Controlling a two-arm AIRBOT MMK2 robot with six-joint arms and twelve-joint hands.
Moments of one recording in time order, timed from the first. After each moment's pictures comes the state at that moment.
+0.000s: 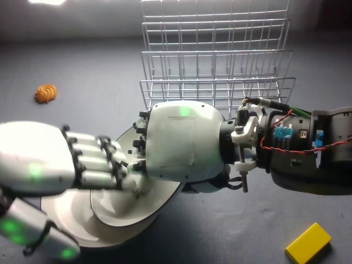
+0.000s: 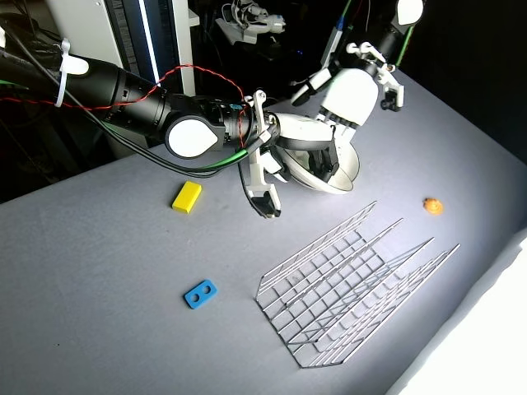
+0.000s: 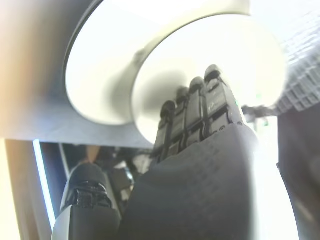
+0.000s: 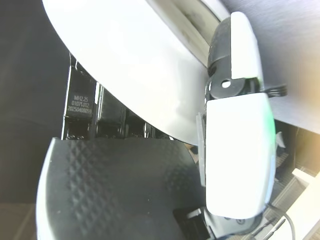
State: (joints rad) left arm 0.79 -0.76 1.06 1.41 -0.63 -0.09; right arm -0.41 -1.35 1.08 -0.41 0.37 -1.31
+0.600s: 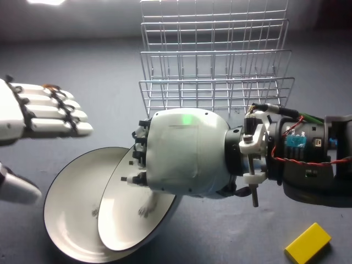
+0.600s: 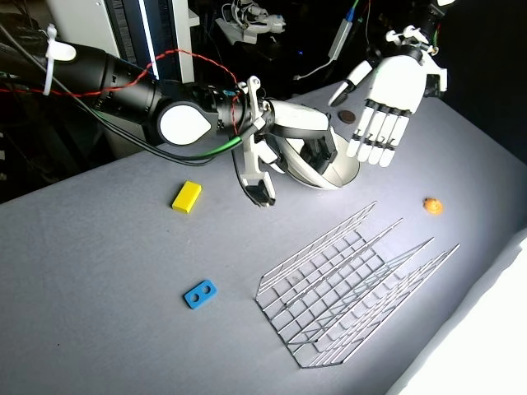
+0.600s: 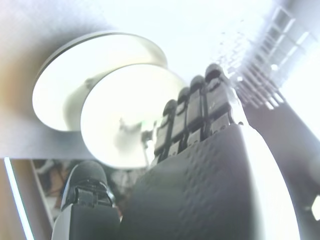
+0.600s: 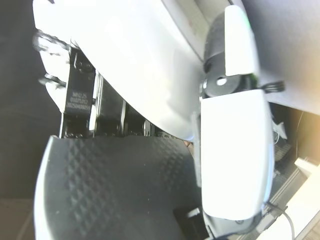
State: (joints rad) left arm 0.74 -0.70 1.19 1.34 -0.67 -0.08; right arm -0.39 -1.30 0.99 -0.40 0.35 -1.31
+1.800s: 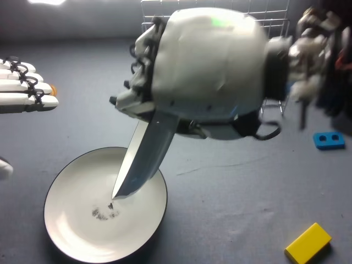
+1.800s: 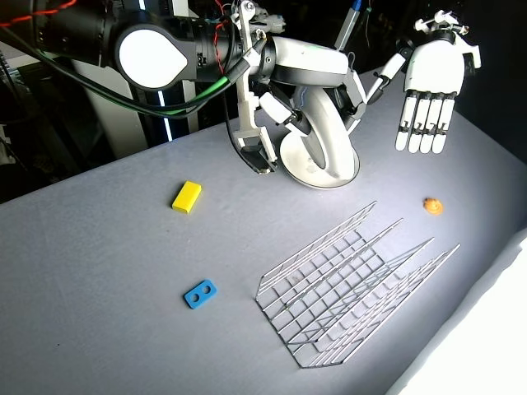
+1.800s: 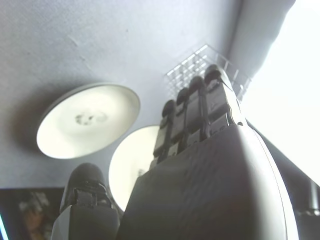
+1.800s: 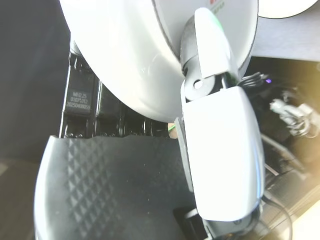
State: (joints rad) left arm 0.77 -0.64 1.25 1.24 -0.72 0.06; right arm -0.16 -1.09 0.85 -0.48 0.34 -0.98
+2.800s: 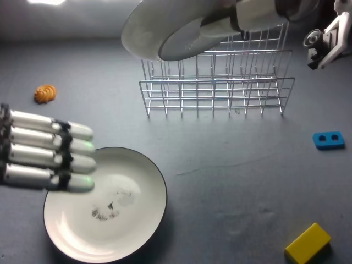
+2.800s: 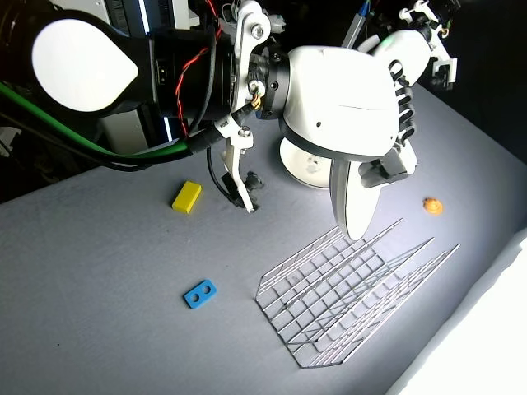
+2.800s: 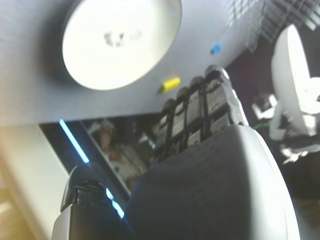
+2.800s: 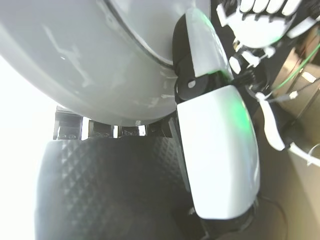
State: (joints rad) left arm 0.89 -0.72 1.32 1.30 -1.22 0.20; right arm -0.03 -1.06 1.09 -0.54 0.28 -0.24
